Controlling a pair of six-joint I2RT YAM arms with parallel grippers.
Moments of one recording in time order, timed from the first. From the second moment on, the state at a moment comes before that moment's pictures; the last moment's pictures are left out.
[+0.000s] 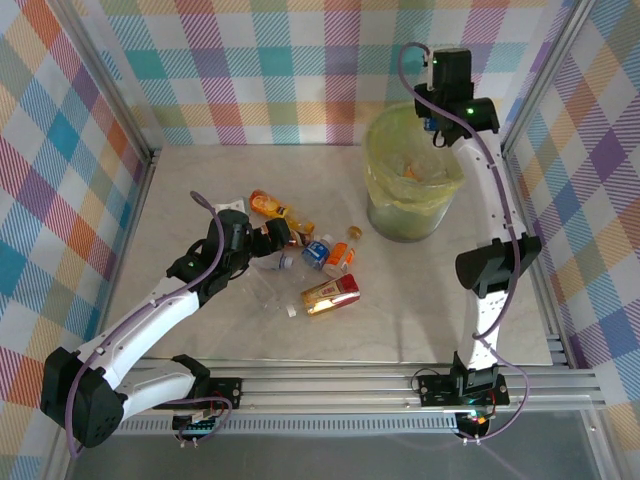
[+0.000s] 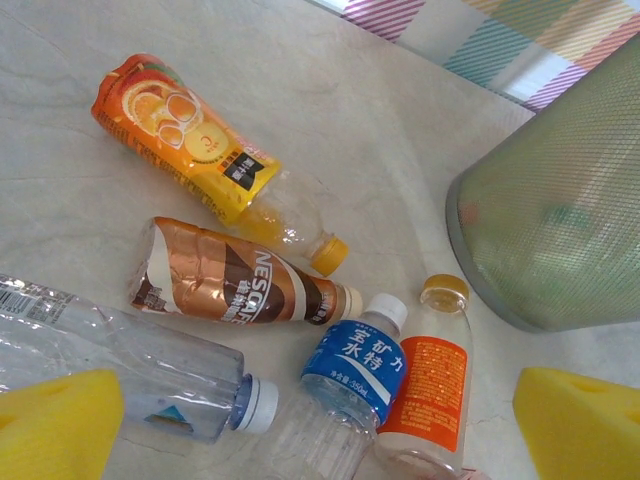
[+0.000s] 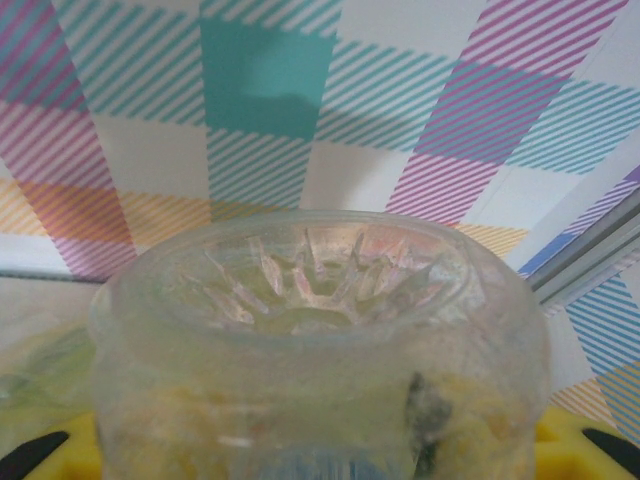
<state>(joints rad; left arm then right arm) -0.52 1.09 0.83 -0.31 -0.15 -0.66 0.23 2.05 2.46 -0.90 0.32 -0.08</state>
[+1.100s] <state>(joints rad) -0.52 1.05 0.83 -0.32 -0.16 -0.66 0.18 2.02 2.03 -0.77 0.31 0.02</state>
